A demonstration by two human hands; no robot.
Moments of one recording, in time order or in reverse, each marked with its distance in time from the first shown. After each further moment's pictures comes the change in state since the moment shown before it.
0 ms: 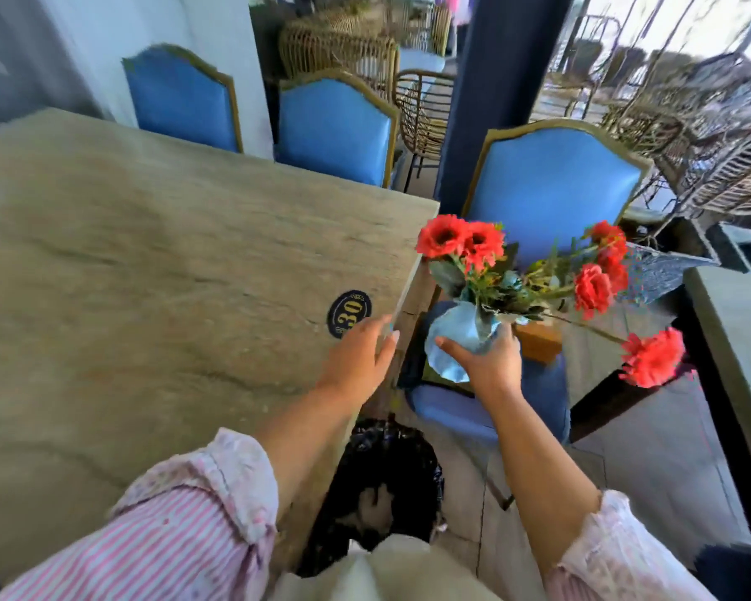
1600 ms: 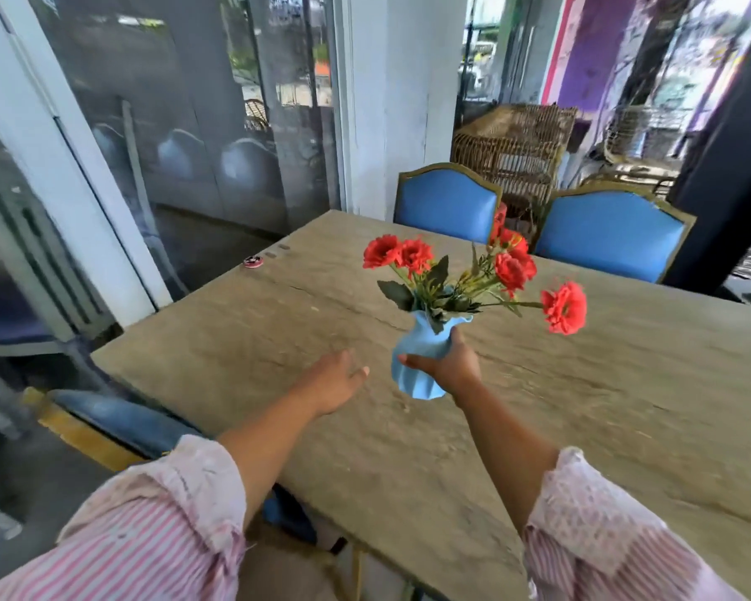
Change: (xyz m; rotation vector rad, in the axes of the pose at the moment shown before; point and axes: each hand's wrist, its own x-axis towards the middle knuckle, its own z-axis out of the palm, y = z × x) left_hand -0.075 -0.491 -0.515 0.111 -0.128 -0.355; right_hand -0.221 -0.435 0.544 0.033 -0.370 -0.152
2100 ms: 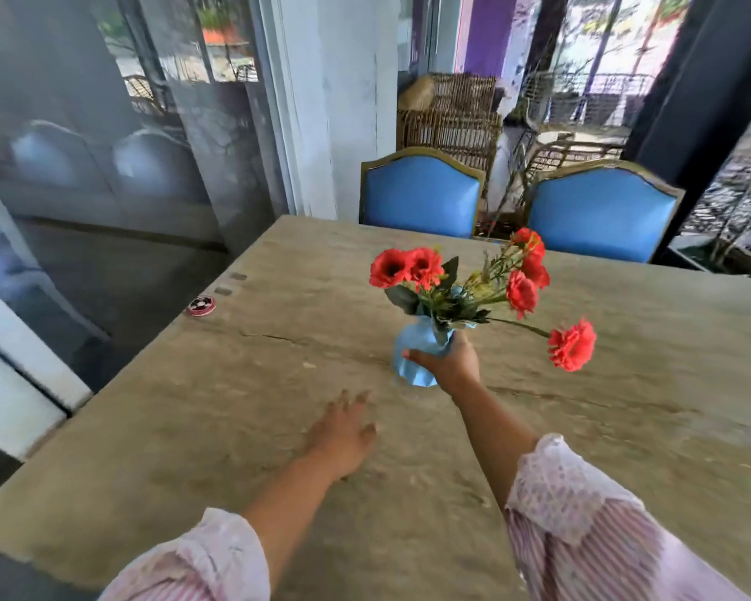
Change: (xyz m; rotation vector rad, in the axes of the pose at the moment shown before) left_hand 0.184 -0.093 -0.011 0.208 -0.198 0.177; right_hand 0.160 -0.033 0.097 0.056 0.265 0.171
